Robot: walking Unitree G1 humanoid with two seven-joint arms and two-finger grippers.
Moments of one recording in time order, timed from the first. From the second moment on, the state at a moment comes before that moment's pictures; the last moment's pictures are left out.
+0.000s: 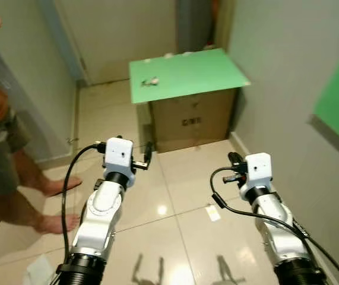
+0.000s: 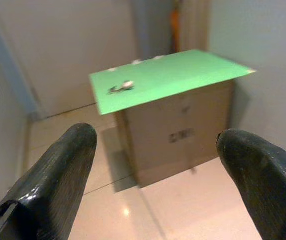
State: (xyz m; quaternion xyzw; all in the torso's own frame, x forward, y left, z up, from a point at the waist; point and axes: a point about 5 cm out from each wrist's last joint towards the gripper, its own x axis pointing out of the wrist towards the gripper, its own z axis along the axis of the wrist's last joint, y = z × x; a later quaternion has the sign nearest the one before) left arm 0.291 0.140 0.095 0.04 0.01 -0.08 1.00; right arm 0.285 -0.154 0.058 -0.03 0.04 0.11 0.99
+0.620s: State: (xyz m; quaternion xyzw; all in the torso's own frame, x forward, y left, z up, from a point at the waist) left arm 0.288 0.154 0.088 0.05 0.03 -0.06 1.00; right arm 0.291 -0.145 0.060 -0.03 0.03 0.12 0.99
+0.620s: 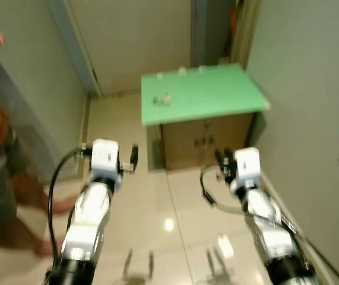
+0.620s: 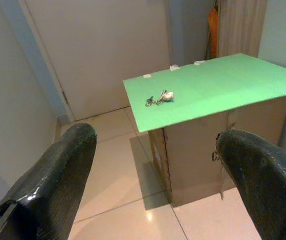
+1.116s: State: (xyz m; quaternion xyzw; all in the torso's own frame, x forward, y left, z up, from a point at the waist) left arm 0.279 0.158 0.080 0.05 0.04 -0.05 1.00; right arm 0.287 -0.142 0.056 -0.03 0.03 0.12 0.99
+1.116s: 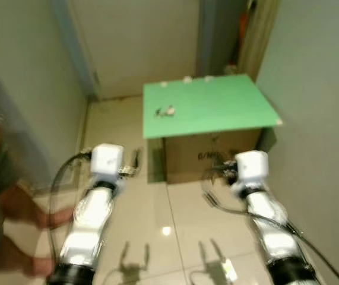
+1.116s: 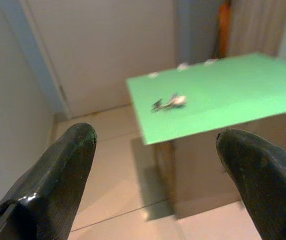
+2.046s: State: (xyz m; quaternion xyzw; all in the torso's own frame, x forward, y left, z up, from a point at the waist) left arm 0.279 0.145 0.084 0.04 0.02 -0.07 1.00; right arm 0.282 -0.161 0.059 -0.02 0.01 0.09 1.00
